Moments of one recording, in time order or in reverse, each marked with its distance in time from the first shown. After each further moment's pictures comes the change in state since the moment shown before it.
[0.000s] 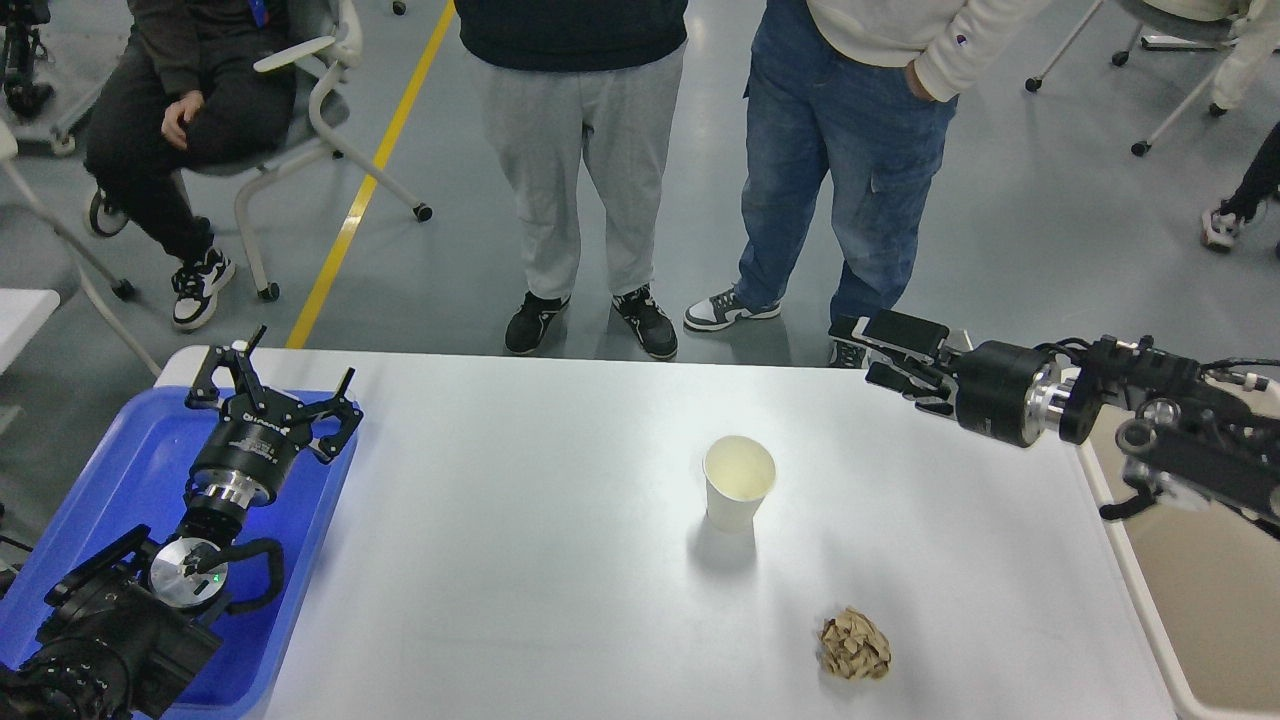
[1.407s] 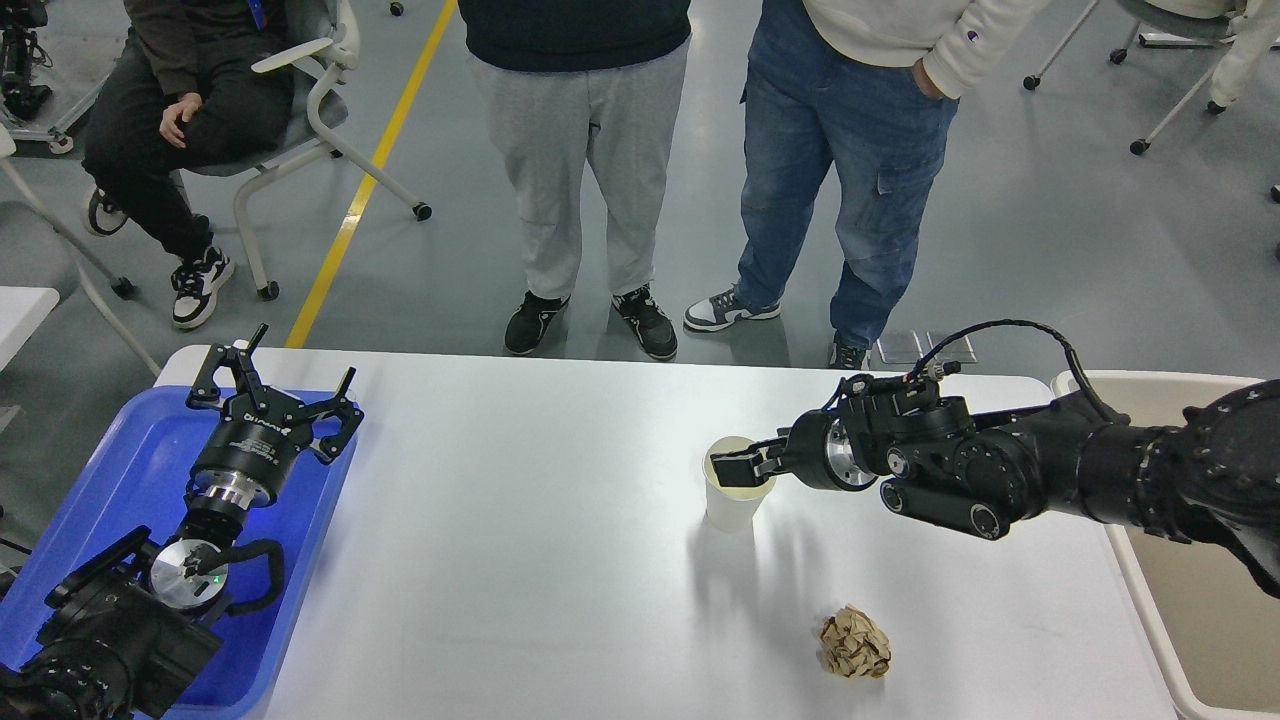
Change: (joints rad) left arm 0.000 -0.001 0.000 0.000 0.000 0.000 0.000; right arm 0.224 0.578 -0.660 -0.385 -0.180 -0.149 -0.132
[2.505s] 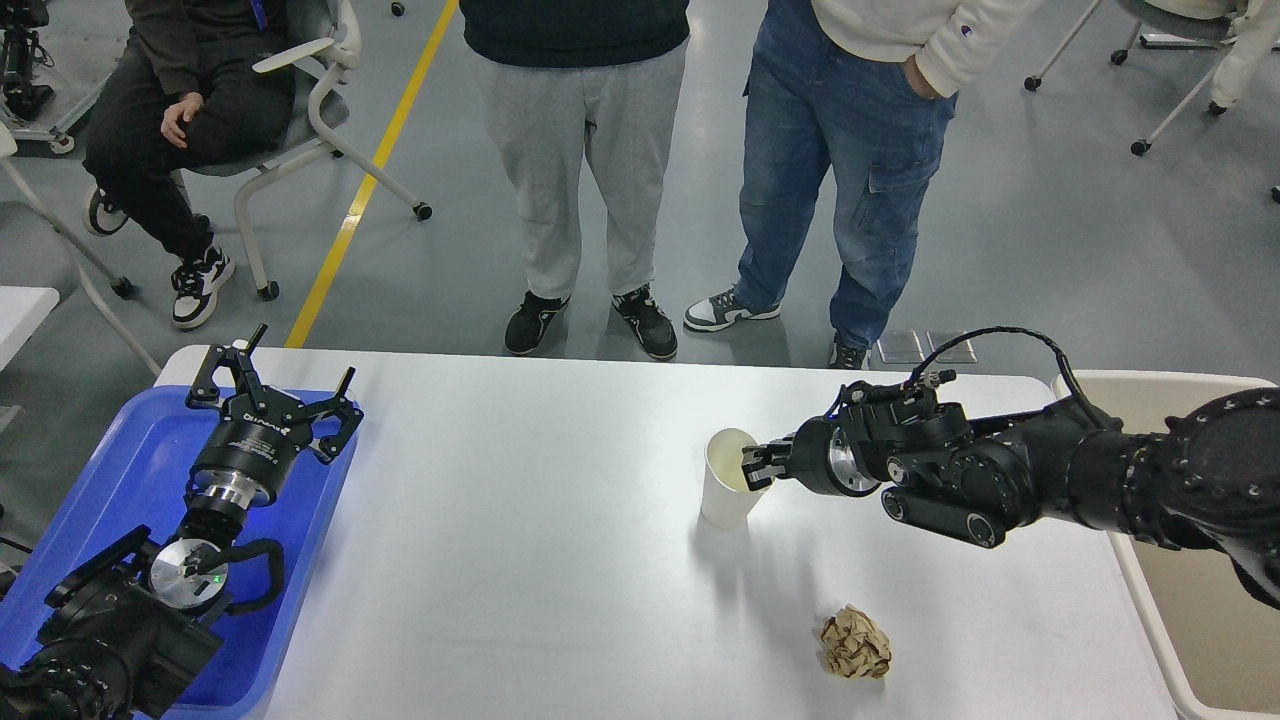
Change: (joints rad) left arm 0.000 0.000 0.000 0.000 0.000 0.000 0.000; right arm -0.017 0.026 -0.044 -0.046 -0.015 -0.011 0.006
